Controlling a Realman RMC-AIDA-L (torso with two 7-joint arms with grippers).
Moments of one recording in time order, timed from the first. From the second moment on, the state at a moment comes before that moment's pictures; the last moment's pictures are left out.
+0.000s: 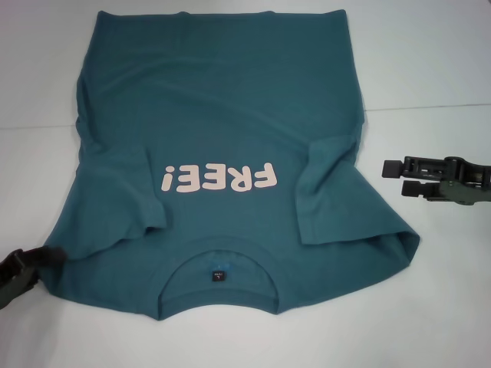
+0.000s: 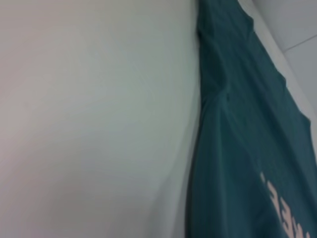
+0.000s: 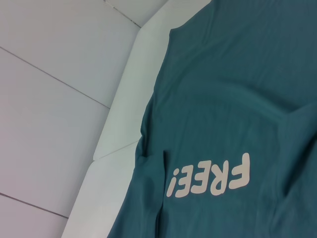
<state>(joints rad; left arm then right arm) -0.42 -2.12 0.41 0.66 2.18 1.17 -2.32 0.53 1.93 -0.64 -0.68 -2.00 -1.48 2.33</state>
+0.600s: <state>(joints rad) -0.41 -2.11 0.41 0.67 2.12 1.24 -2.32 0.53 1.93 -0.64 -0.68 -2.00 -1.48 2.32</state>
